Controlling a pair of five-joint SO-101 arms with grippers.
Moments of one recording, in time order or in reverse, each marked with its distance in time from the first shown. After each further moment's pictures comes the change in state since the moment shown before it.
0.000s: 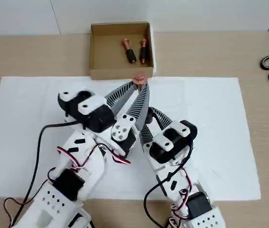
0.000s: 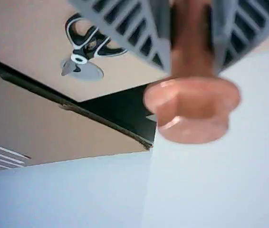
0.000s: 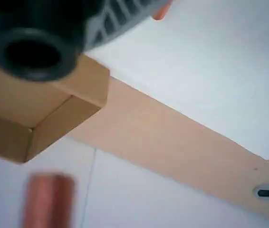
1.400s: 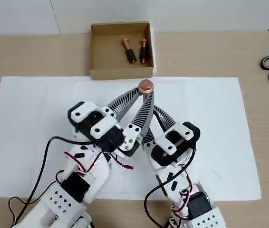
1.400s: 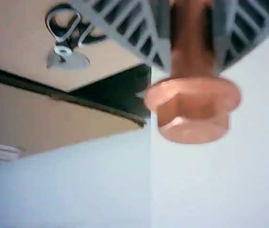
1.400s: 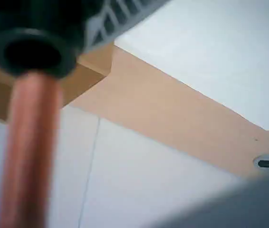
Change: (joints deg) left arm 2.5 0.0 8.5 -14.6 -8.5; right arm -0.1 0.0 0.0 -3.8 0.0
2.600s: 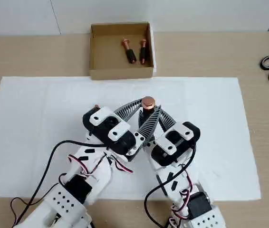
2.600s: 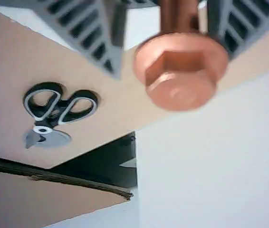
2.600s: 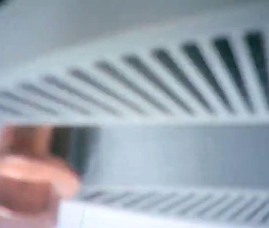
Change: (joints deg) left arm 0.4 0.0 7.0 2.2 -4.6; right arm 0.0 0.0 0.0 -0.2 0.3
